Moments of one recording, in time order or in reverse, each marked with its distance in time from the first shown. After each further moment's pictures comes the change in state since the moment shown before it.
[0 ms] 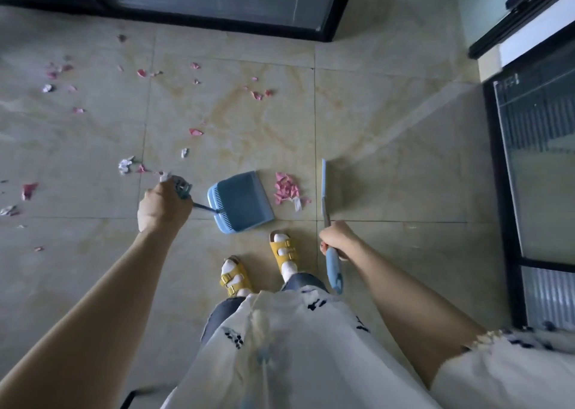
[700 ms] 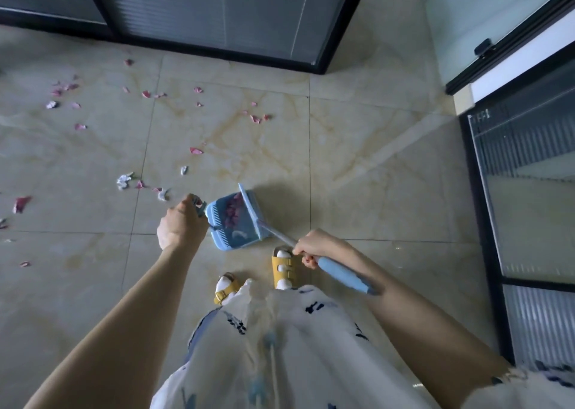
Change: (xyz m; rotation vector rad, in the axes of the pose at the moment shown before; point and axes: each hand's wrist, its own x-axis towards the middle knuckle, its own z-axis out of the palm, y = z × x) left_hand -0.014 -0.011 0.003 -0.044 -0.001 0.036; right_hand -0.086 -0.051 0.018 -0.220 -0.241 -0.075
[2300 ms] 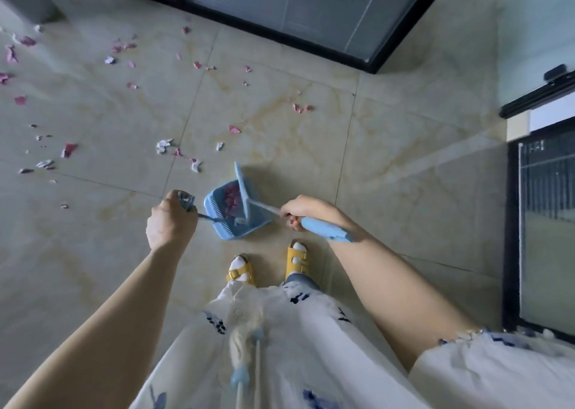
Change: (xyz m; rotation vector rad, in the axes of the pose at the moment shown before) left_hand -0.014 -0.082 -0.025 -0.214 0.086 -0.328; right_hand 0.018 -0.097 0.049 -0.077 -0.089 -0.048
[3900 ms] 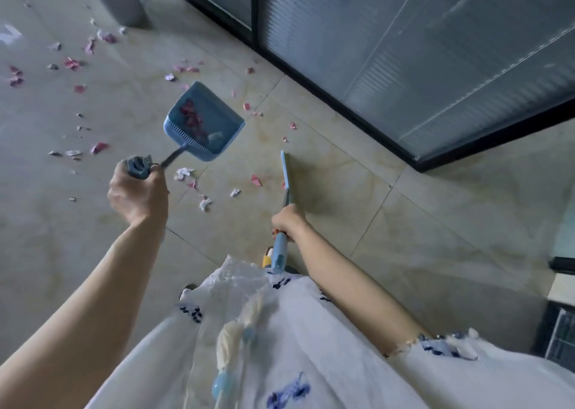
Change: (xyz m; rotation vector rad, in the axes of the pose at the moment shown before) left_hand 0.174 0.182 -0.061 -0.714 0.619 -0.425; right_hand 0.122 -0.232 -0.125 -0.300 0.046 -0.225
